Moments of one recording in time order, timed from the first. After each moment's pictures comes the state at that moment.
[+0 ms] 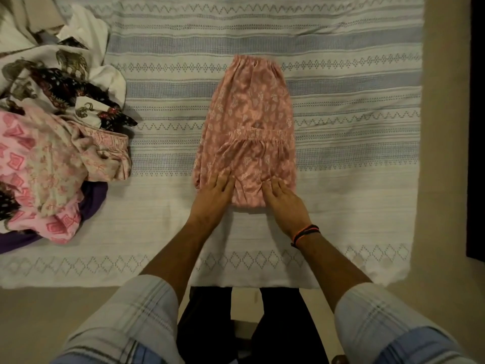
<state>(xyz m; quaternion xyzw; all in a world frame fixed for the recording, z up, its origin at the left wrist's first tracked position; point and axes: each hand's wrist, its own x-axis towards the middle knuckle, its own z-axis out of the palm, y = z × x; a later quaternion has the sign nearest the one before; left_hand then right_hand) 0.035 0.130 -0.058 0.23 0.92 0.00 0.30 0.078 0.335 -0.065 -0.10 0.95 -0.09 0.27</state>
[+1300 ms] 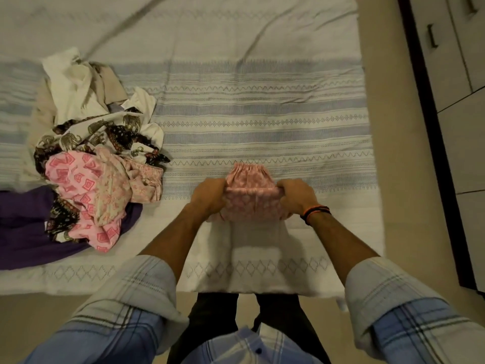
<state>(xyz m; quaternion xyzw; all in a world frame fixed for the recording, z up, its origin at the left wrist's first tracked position) -0.015 0.120 0.080 0.10 0.94 0.12 0.29 0.018 0.351 0.099 0.05 0.94 -0.17 0.30</state>
